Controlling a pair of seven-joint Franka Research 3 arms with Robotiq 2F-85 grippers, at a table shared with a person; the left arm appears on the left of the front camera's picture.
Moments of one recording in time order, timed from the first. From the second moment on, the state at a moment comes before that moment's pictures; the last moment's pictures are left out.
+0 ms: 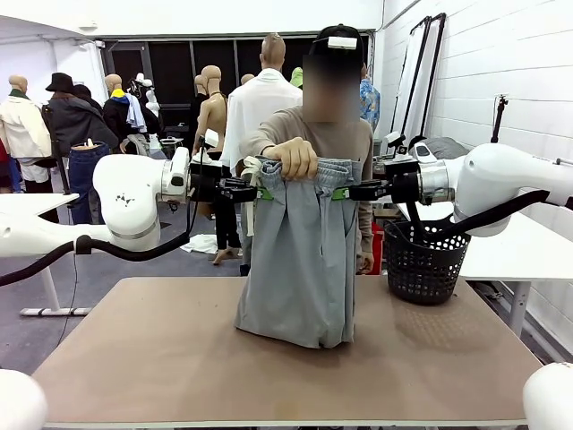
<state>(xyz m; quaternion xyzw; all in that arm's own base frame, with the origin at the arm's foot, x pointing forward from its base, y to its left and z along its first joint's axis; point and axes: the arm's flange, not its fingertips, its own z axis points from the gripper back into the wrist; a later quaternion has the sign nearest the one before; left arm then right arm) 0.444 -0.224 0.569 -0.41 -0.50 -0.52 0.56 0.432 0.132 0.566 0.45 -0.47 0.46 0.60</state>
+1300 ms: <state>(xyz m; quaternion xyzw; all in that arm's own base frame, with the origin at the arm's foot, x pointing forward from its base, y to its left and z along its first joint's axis) 0.444 -0.224 0.568 -0.41 -0.50 -0.52 0.57 0.432 0.131 0.566 0.45 -0.47 0.46 0.60</state>
